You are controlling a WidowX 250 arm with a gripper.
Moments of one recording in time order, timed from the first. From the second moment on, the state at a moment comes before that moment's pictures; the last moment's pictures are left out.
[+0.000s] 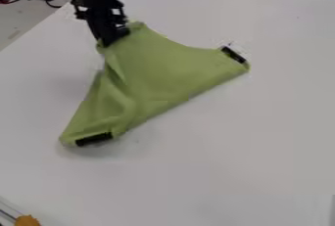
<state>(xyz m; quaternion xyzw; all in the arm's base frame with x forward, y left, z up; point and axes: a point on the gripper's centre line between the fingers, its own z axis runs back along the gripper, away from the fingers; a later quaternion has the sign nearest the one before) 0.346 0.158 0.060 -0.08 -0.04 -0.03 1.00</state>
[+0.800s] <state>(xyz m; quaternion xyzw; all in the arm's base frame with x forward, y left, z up) 0.338 0.183 0.034 -0.13 -0.03 -0.04 0.99</state>
